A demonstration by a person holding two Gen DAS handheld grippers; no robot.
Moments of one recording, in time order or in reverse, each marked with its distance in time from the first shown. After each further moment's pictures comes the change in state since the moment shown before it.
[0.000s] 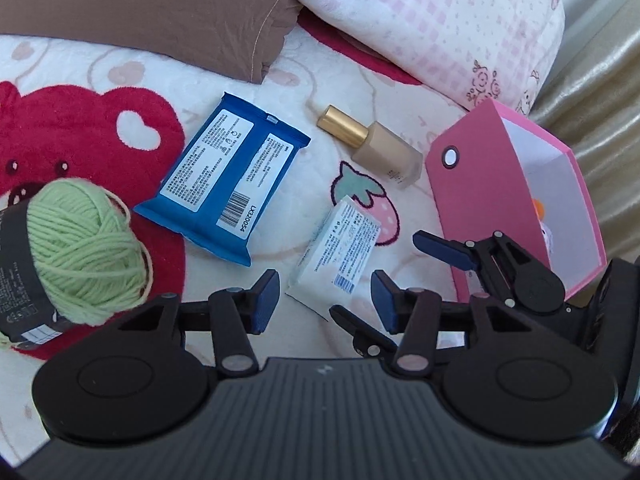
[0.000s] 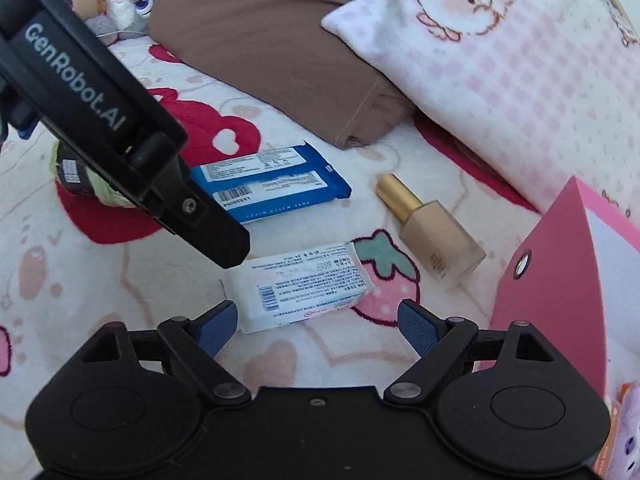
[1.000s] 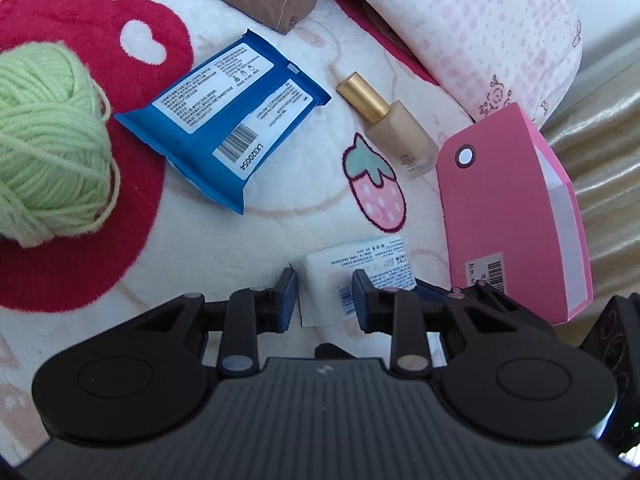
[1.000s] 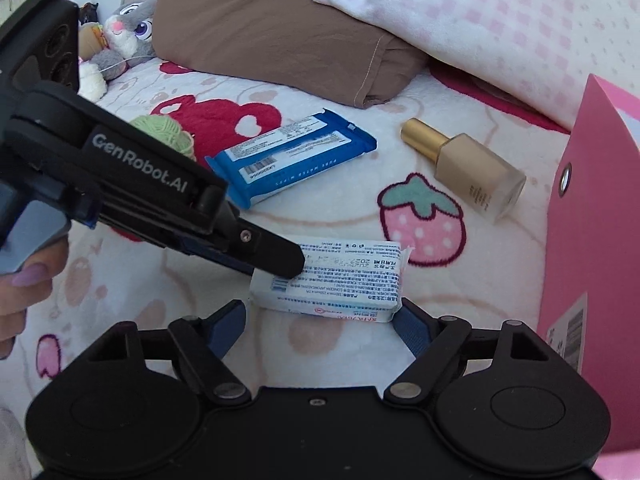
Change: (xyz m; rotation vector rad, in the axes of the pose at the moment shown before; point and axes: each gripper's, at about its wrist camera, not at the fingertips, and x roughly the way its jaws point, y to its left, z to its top) left arm 0.035 0.022 -0.034 -0.163 -0.037 -0.107; right arm -0.008 -0.010 -0.032 0.127 0.020 0.180
